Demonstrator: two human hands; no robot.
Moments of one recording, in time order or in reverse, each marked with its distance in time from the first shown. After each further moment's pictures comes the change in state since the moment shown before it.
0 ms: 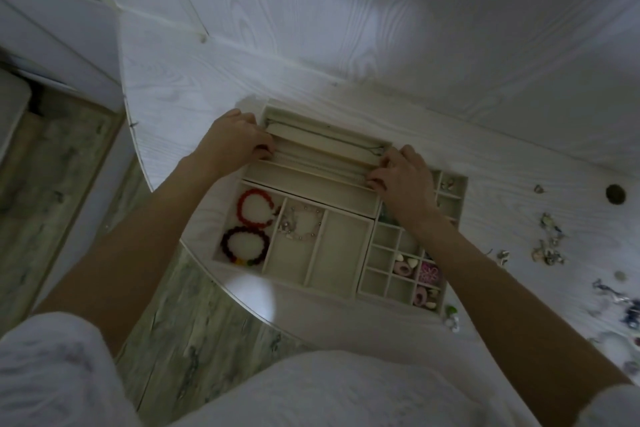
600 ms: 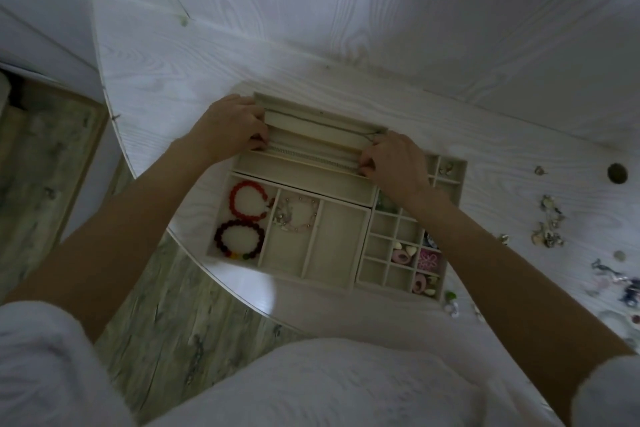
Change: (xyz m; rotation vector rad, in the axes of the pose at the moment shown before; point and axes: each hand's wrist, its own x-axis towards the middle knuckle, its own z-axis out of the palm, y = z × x) left_hand 0.016 -0.005 0.003 0.014 -0.046 0.153; right_hand 0.021 0.000 0.002 0.003 -0.190 0.029
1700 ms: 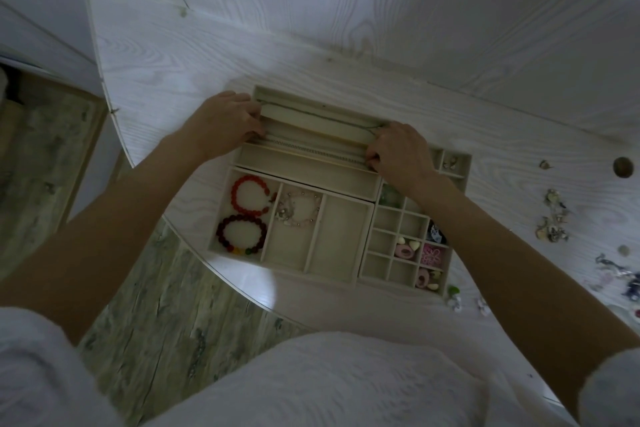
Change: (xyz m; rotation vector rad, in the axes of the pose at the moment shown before) left_hand -0.012 -0.002 -0.002 0.027 0.065 0.058; right_hand 0.006 0.000 -0.003 -0.138 -0.108 -0.032
